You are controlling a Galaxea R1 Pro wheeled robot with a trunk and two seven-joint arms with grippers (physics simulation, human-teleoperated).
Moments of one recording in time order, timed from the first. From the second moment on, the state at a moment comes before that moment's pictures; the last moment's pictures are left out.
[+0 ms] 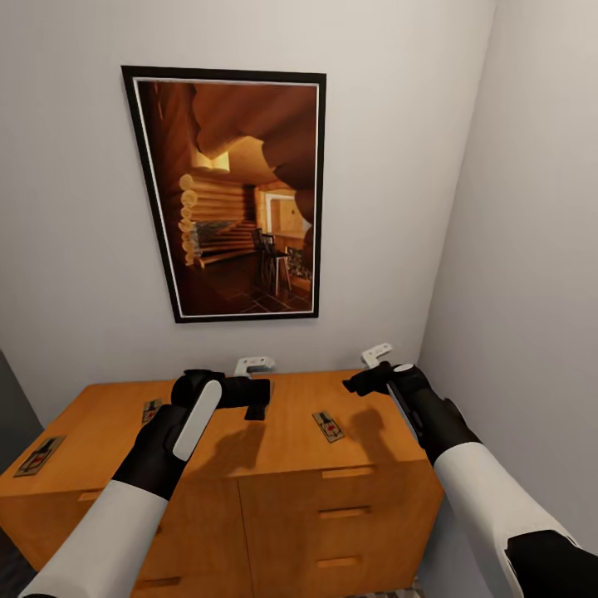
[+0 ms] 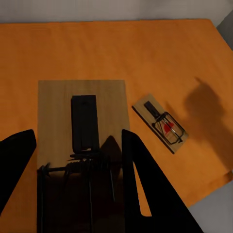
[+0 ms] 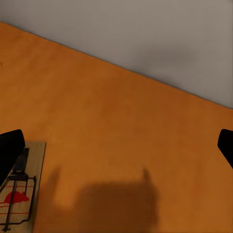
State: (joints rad) left arm -0.72 -0.04 -0.23 -1.23 0.49 1.01 0.06; right arm -0.87 -0.01 0.16 -0.83 0.26 0.58 0.34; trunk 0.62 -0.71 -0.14
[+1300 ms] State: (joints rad) left arm -0.72 -0.08 -0.24 -1.23 0.48 1.01 0.08; right arm -0.87 -0.01 0.05 -0.82 0.23 0.75 0.49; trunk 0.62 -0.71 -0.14
